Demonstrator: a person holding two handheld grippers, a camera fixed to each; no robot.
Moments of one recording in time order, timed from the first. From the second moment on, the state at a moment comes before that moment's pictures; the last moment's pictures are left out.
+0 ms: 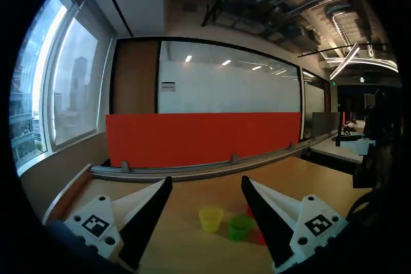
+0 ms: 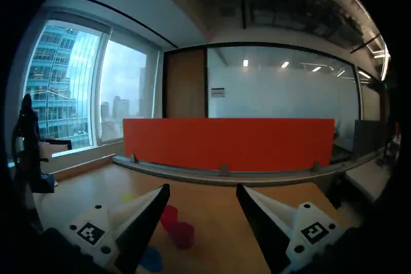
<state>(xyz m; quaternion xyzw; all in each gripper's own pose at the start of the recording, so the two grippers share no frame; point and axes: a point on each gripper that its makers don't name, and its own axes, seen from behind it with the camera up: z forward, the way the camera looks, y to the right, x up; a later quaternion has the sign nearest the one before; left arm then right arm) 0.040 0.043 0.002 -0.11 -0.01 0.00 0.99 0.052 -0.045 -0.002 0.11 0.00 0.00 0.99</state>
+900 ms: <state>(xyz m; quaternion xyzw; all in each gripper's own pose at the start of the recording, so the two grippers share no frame) 0.046 0.100 -0.011 -0.24 -0.03 0.00 0.97 0.068 -0.104 -0.025 0.25 -0.01 -0.01 0.97</state>
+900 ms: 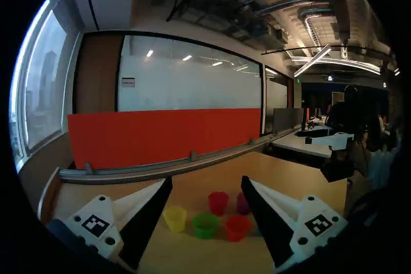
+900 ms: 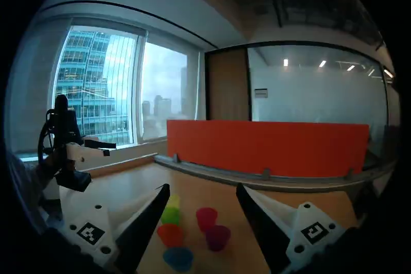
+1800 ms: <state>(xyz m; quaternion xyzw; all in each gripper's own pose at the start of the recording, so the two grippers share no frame) -0.022 0.098 0.005 -0.28 -0.10 0.04 0.95 -0.006 -0.137 -0.046 0.33 -0.10 -0.07 0.94</state>
